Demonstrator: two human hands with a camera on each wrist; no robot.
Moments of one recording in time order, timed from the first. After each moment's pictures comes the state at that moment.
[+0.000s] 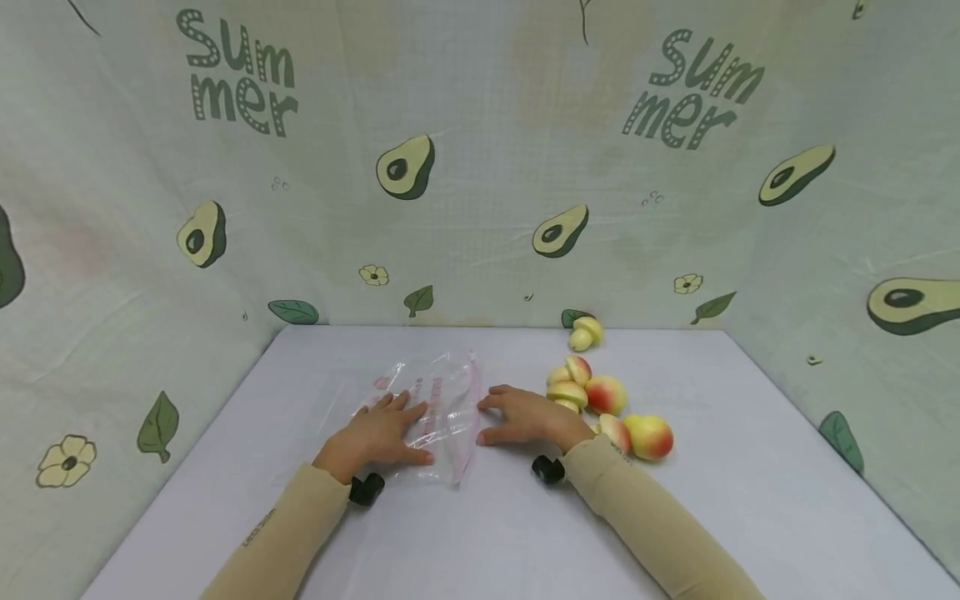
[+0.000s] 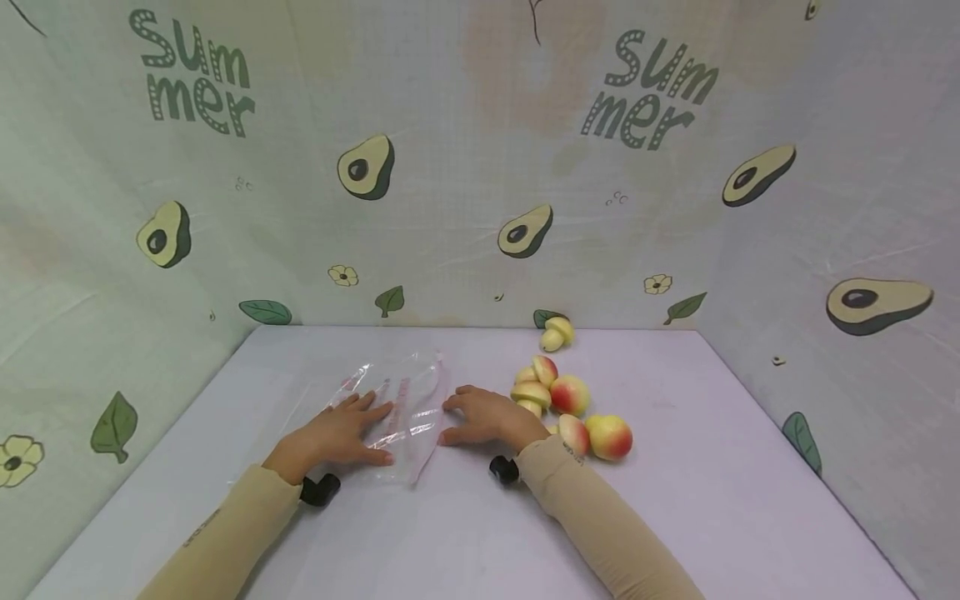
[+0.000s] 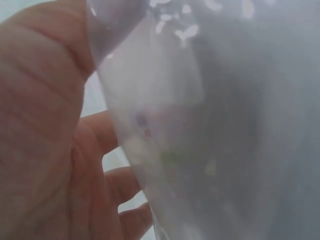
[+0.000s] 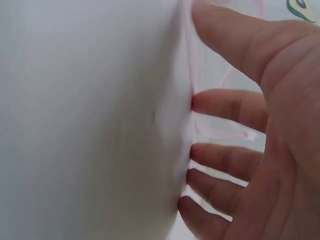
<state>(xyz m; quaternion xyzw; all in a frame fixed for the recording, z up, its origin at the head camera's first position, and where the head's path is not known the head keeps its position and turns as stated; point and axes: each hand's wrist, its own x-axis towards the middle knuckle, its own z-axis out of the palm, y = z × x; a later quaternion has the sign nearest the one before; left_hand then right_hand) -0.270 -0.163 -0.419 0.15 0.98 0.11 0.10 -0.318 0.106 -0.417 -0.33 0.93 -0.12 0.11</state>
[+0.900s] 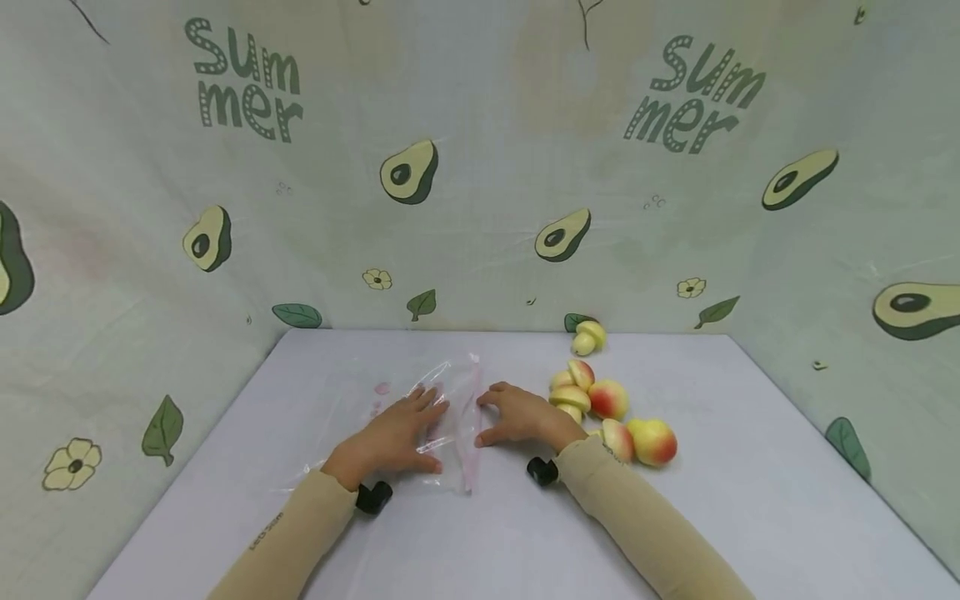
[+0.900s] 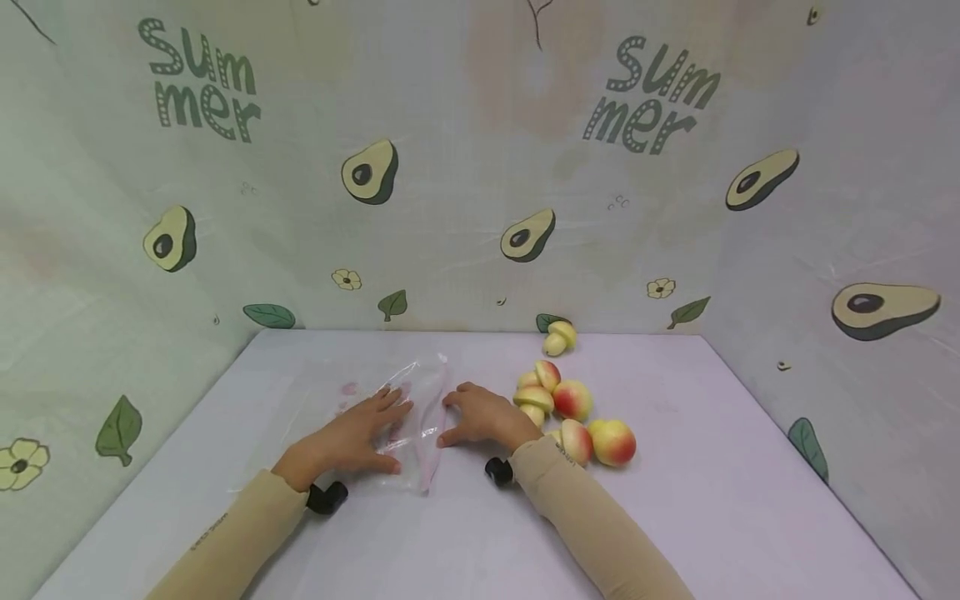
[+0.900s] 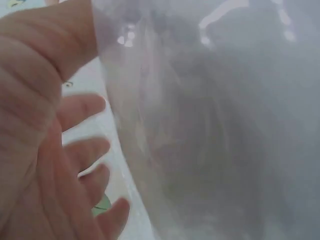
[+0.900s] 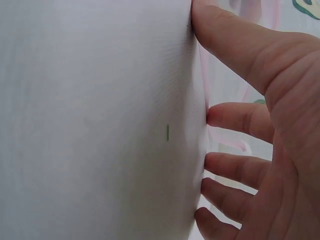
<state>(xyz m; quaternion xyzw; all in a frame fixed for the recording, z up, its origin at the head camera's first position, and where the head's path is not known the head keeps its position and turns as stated) -0.273 -0.157 -0.426 0.26 0.96 0.13 0.04 -0.329 0.095 -0.422 -0.29 0.94 -0.13 0.09</state>
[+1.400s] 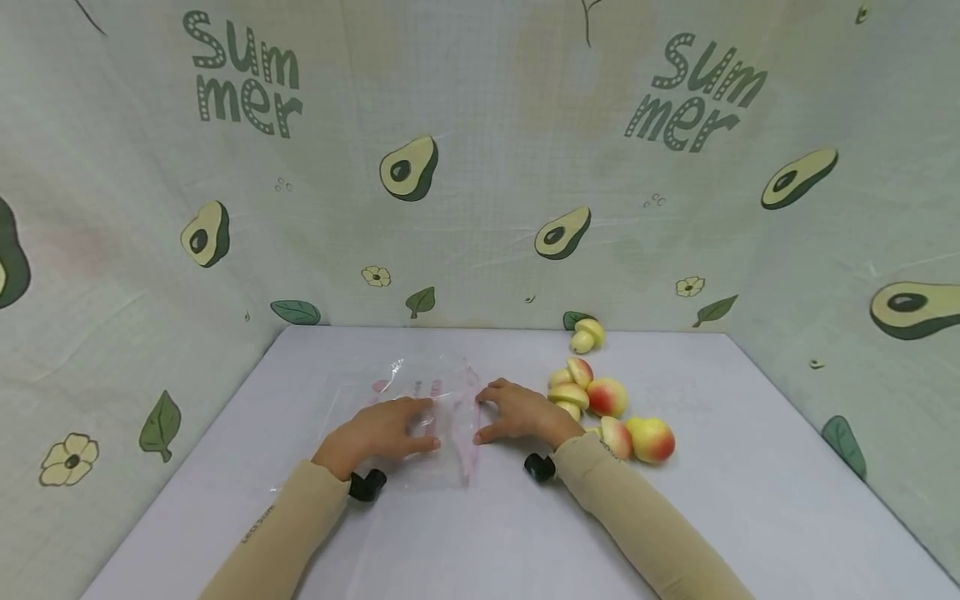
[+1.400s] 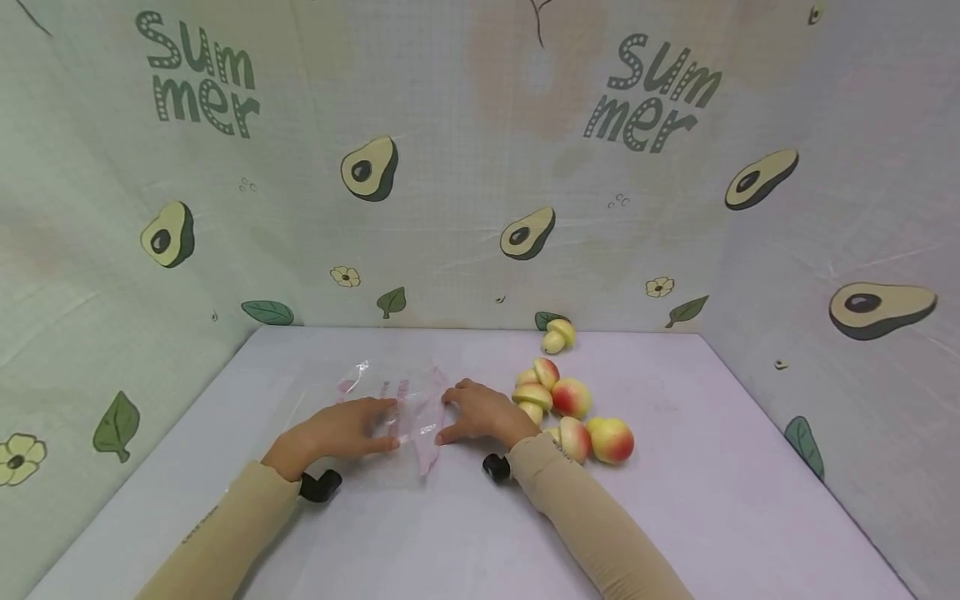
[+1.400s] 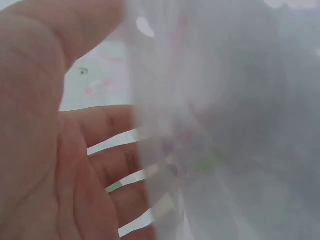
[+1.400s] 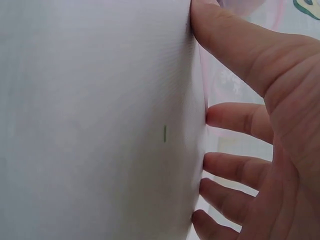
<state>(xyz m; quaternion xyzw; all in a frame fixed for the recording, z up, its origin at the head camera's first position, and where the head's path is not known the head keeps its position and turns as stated) -0.272 -0.159 -0.412 0.18 0.97 0.15 0.09 -0.329 0.095 -0.421 -0.29 0.95 -0.11 0.10</state>
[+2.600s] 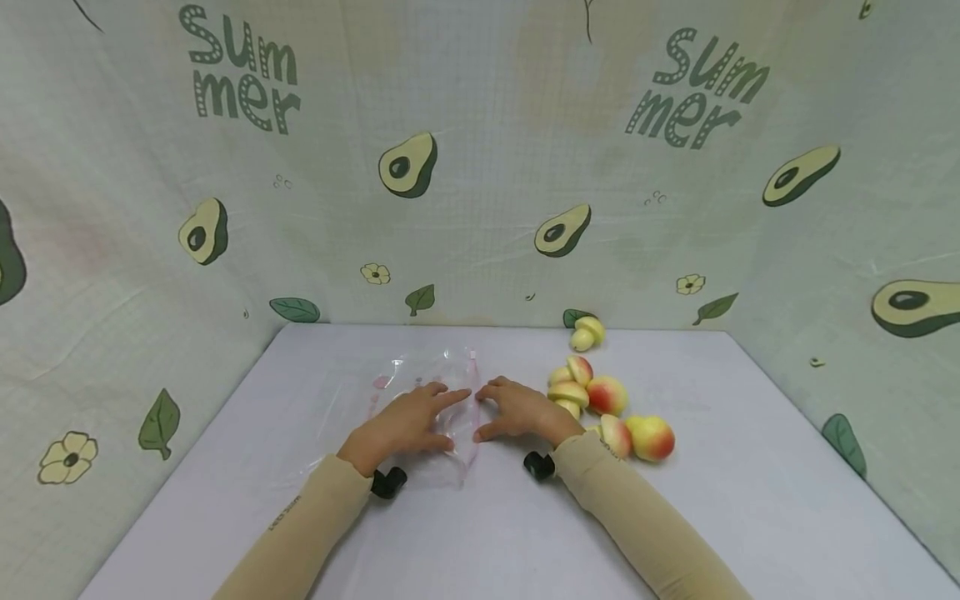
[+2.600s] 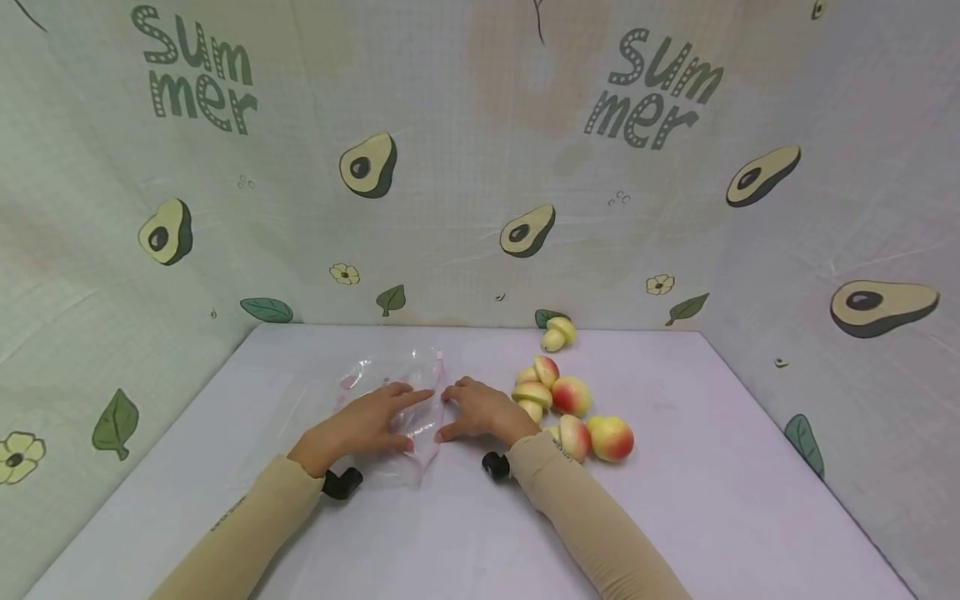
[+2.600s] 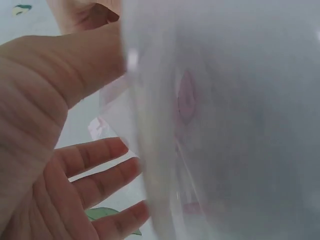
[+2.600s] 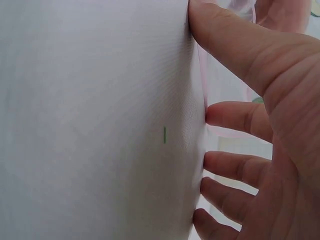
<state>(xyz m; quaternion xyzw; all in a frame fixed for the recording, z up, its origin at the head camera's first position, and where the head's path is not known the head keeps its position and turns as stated) -0.282 -0.132 -0.416 0.28 0.95 0.13 0.02 -0.330 0.094 -0.423 -0.29 0.95 -0.11 0.09</state>
